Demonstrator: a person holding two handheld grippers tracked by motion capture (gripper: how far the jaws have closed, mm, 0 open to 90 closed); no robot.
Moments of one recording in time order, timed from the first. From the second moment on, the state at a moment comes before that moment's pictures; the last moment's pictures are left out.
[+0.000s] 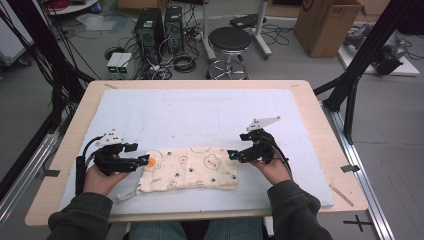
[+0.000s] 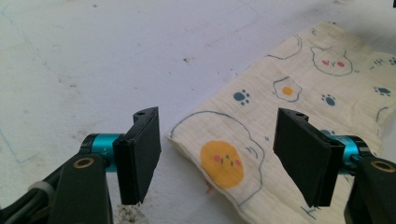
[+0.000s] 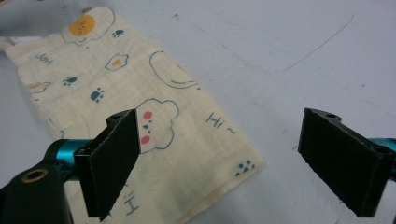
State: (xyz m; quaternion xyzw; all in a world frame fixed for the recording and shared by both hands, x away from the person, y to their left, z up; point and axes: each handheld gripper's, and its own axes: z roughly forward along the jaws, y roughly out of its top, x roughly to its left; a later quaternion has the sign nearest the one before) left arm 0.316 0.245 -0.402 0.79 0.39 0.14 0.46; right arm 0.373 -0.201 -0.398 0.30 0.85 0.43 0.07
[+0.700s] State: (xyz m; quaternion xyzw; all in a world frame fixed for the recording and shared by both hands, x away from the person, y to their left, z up) left arm 0.350 0.248 -0.422 0.79 0.41 0.12 0.44; right arm 0.414 -0.191 -0.407 0.31 0.87 0.39 0.03
